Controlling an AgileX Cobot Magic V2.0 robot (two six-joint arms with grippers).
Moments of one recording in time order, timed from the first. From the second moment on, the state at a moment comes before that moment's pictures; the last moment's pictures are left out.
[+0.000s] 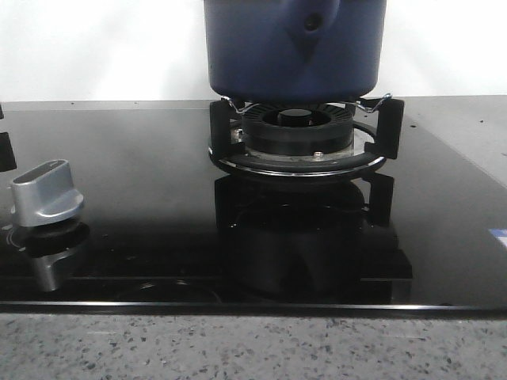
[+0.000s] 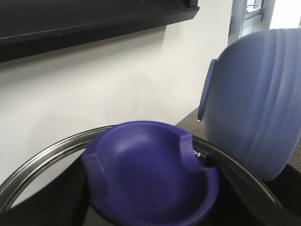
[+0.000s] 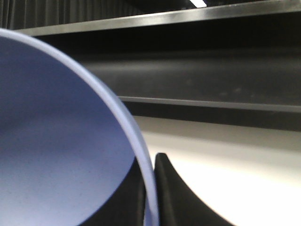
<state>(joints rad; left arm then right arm) 0.01 1.58 -1.50 -1.48 0.98 1.57 0.28 1.56 -0.99 -0.09 -0.97 -0.06</state>
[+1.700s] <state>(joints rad) -0.33 1.62 -1.50 -1.49 0.85 1.60 -0.31 1.40 -1.33 0.05 1.06 -0.03</state>
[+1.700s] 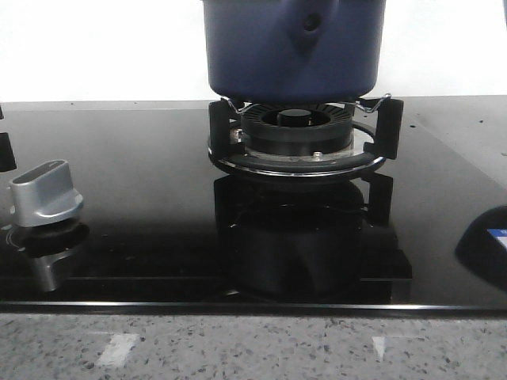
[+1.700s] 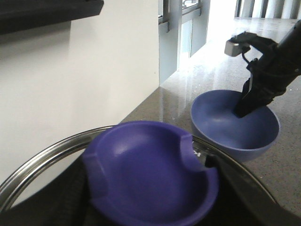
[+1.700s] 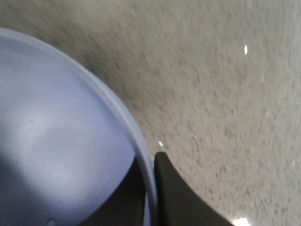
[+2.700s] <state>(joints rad) -0.38 1.70 -1.50 -1.54 0.82 1.62 -0.37 1.41 -1.23 0.07 0.96 -0.04</state>
